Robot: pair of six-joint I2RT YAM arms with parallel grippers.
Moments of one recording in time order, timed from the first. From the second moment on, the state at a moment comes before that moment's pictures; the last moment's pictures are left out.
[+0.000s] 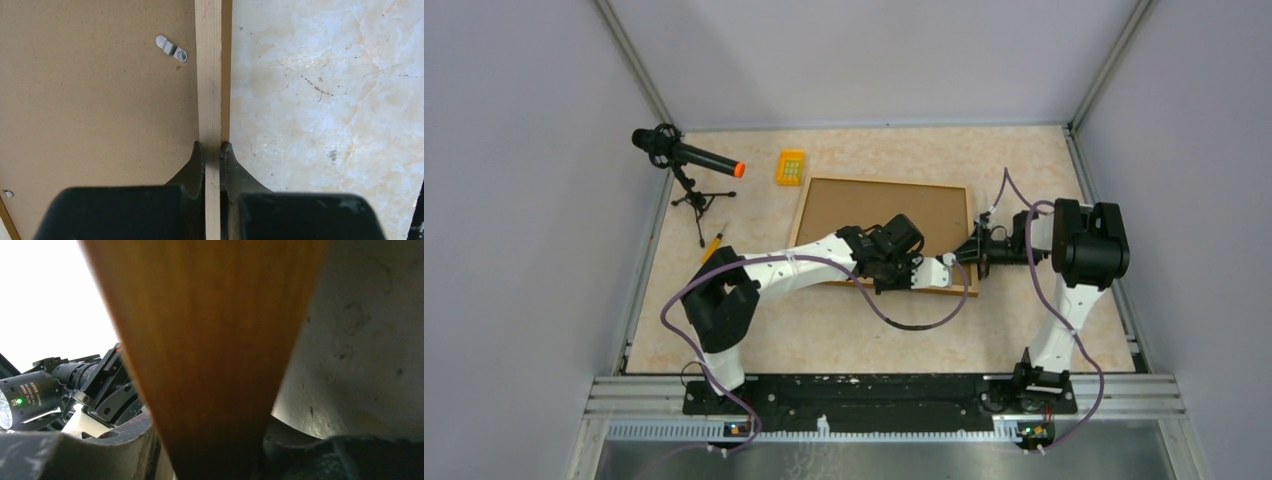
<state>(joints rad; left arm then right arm) -1.00 1.80 1.35 -0.58 0.18 0.67 -0.12 2.04 0.91 -0.36 -1.39 0.21</state>
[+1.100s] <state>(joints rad) -0.87 1.57 1.51 -0.59 0.16 0.61 -0.34 1.79 1.65 -1.22 -0.93 -0.13</state>
